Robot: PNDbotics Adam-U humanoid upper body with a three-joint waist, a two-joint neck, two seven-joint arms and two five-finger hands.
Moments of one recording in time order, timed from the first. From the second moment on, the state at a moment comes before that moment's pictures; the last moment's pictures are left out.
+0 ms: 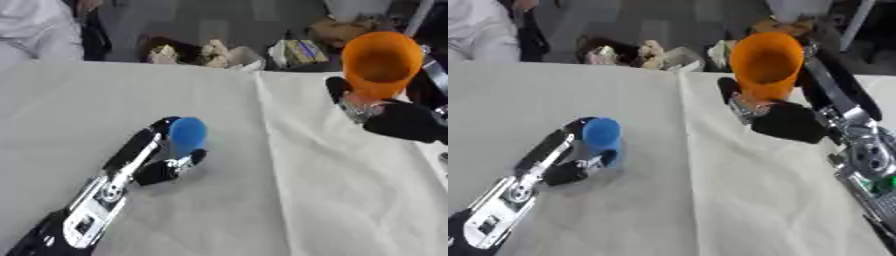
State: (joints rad) left arm -0.74 0.36 -0.34 -1.27 -0.50 -0.04 -0.03; right arm -0.69 -0.62 0.29 -1.90 0.03 0.24 -0.12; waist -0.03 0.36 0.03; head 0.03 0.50
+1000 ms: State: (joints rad) left arm -0.76 0.32 -0.33 -1.24 -0.49 -0.05 -0.01; right arm -0.70 -0.62 0.29 -1.90 0.02 0.24 -0.12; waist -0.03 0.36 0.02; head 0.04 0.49
